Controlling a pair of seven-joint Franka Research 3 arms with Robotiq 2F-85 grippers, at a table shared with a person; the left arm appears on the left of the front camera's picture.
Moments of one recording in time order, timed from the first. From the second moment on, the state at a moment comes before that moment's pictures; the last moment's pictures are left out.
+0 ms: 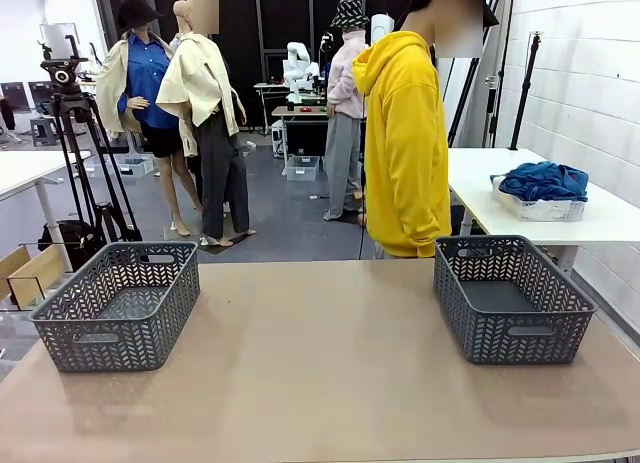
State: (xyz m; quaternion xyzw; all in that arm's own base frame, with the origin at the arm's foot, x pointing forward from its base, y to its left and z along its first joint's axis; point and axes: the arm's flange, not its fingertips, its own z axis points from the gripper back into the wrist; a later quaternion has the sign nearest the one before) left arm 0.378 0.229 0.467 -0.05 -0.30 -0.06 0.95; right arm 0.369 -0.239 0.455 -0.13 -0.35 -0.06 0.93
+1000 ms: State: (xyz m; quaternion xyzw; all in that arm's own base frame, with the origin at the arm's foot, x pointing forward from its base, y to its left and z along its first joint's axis) left arm 0.377 0.230 0.464 -0.06 -0.30 -0.05 0.95; right arm 0.371 -0.240 0.451 -0.13 -0.35 -0.06 0.93
